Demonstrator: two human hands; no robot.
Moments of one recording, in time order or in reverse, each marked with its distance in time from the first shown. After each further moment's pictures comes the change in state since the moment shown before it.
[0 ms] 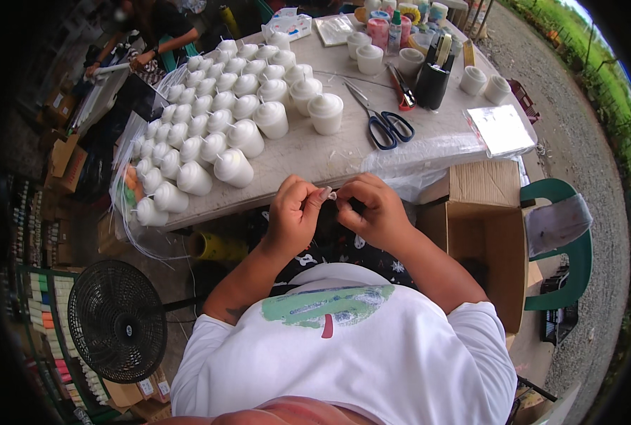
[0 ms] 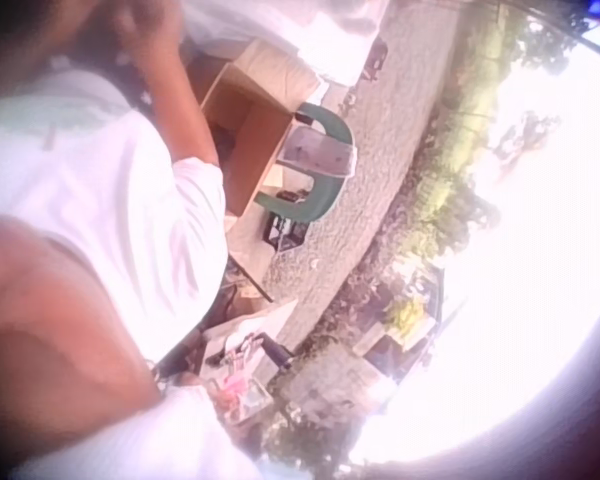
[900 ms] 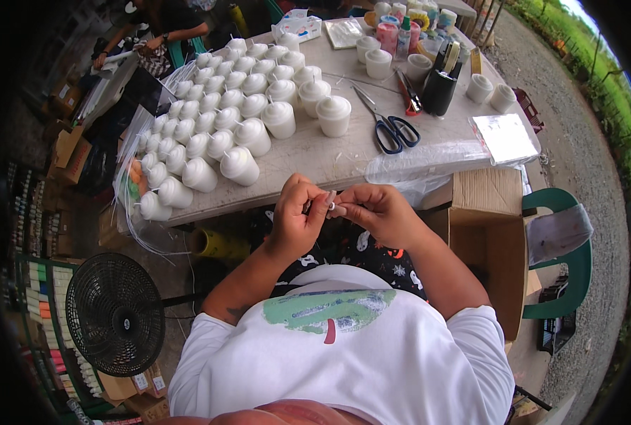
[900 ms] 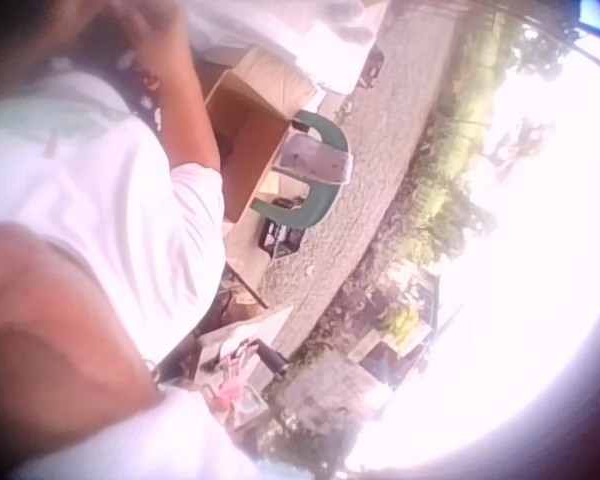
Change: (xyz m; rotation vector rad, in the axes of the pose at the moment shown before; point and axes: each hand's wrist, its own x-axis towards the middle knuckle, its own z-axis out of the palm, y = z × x) left_hand 0.001 0.007 -0.004 -0.073 0.016 0.109; right_hand 0.004 -0.012 -0.013 0.783 -0.291 0.485
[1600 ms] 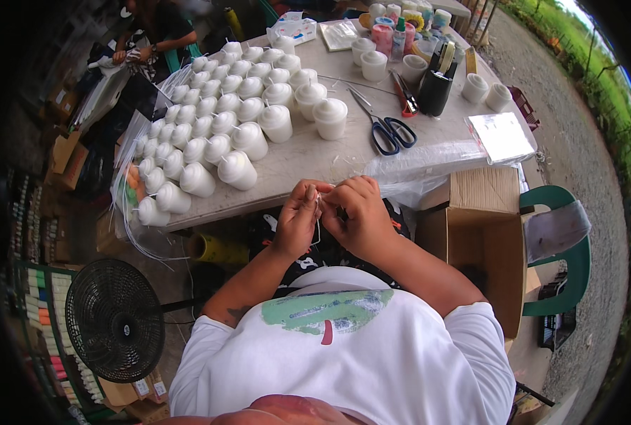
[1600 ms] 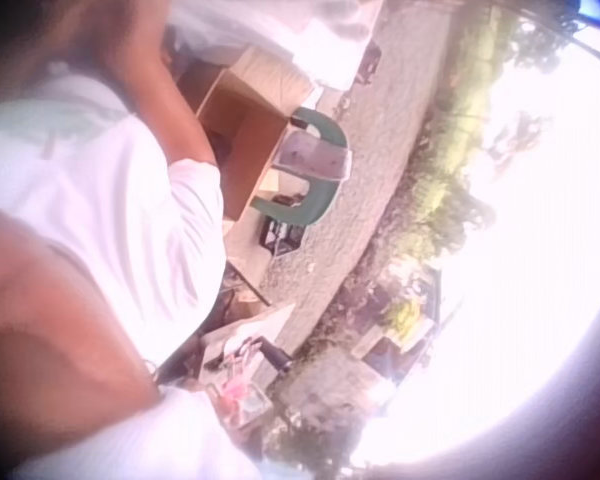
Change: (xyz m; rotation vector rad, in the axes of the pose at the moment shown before) left_hand -0.019 -0.026 0.013 -0.794 -0.074 -0.486; right_hand 0.017 0.015 0.027 -0.965 0.369 -0.615
